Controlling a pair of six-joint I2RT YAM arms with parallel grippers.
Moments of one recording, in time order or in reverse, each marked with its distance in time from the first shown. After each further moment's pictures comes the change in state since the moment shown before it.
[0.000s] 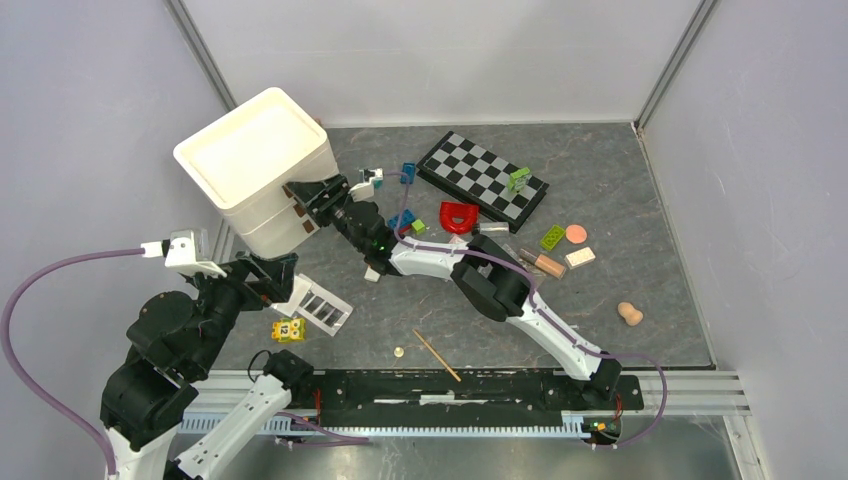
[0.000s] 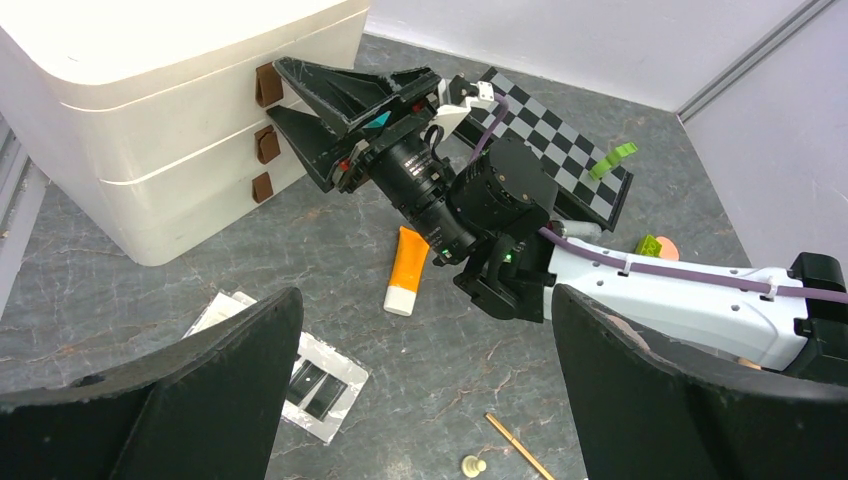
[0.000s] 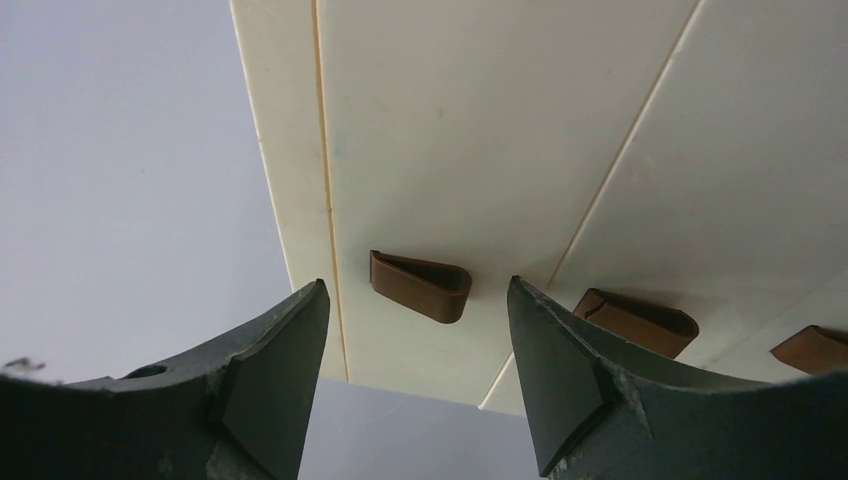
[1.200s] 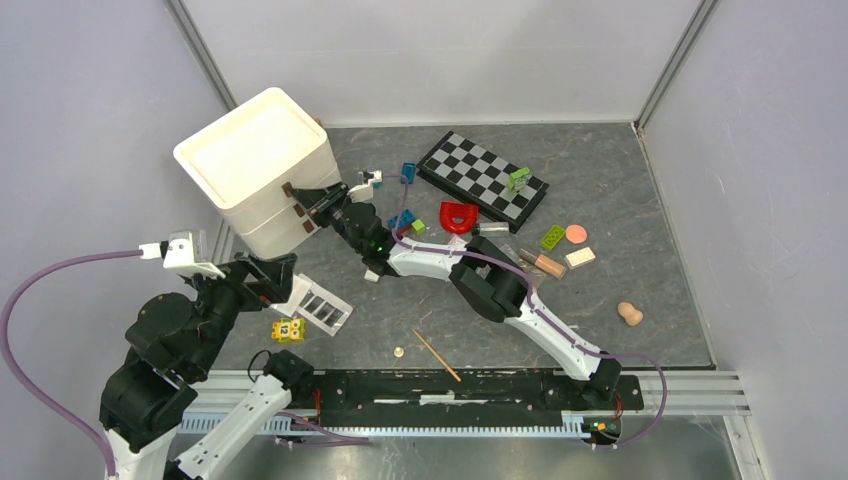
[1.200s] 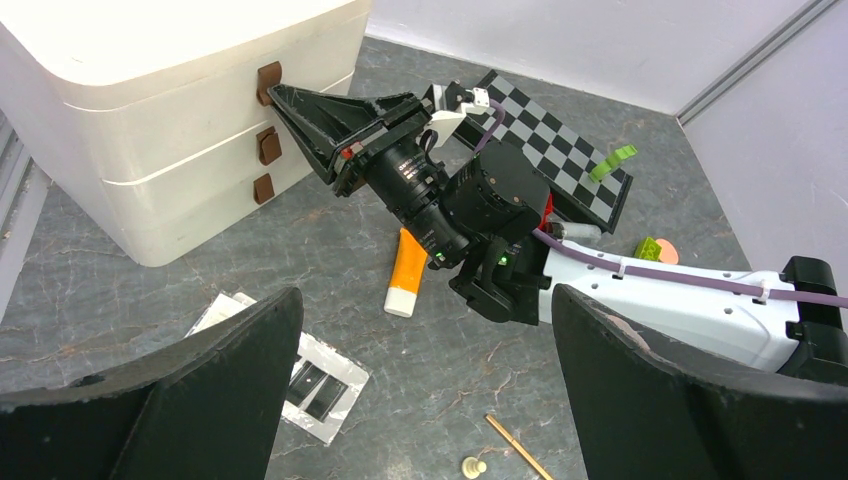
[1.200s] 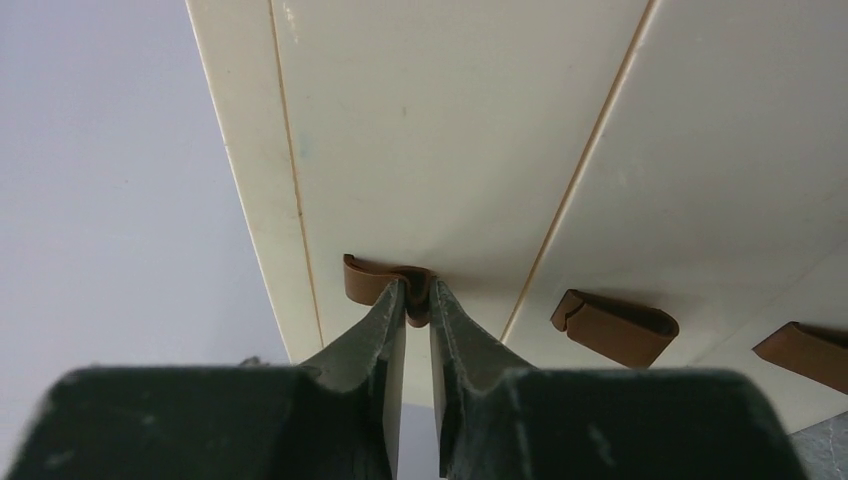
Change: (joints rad) left arm 0.000 -0.006 0.000 0.000 -0.004 0.000; right arm 0.006 0.019 0.028 -0.030 0.026 0.007
